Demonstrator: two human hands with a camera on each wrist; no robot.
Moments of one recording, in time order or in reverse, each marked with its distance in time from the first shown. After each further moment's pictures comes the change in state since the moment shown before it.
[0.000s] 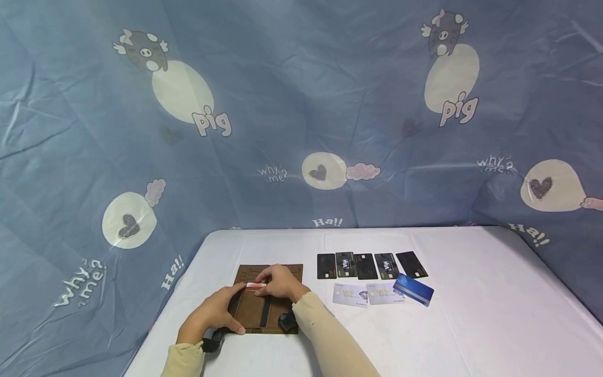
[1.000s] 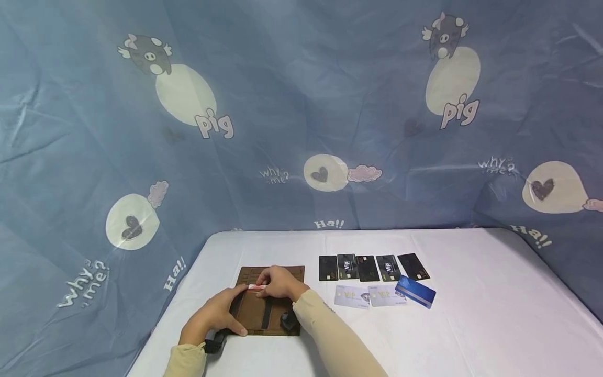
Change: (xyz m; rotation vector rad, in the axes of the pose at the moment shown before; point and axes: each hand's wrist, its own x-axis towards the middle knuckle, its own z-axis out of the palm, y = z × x) left_hand -0.001 -0.001 0.002 -0.011 0.024 0.023; right_hand 0.001 -0.011 -0.004 -0.071 -0.070 0.024
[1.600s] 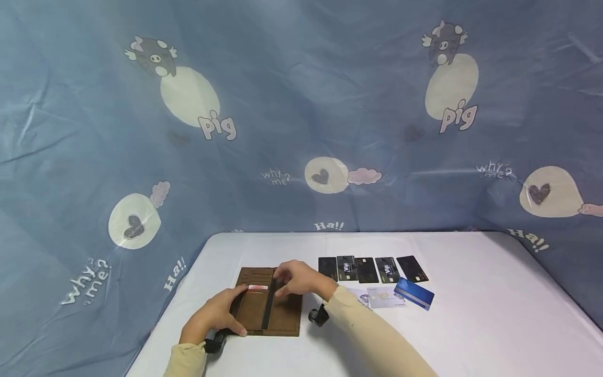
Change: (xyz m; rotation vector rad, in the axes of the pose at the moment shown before) left_hand 0.000 0.000 0.000 -0.024 -0.010 -0.023; right_hand -0.046 -0.003 -0.058 0.003 -0.067 -0.089
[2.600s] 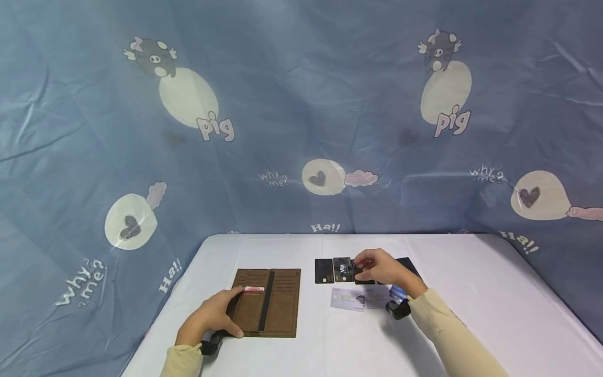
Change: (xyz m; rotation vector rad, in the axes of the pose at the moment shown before) left_hand 0.000 -0.003 -0.002 0.002 -0.015 -0.002; right_hand -0.130 0.075 -0.120 0.037 0.205 0.212
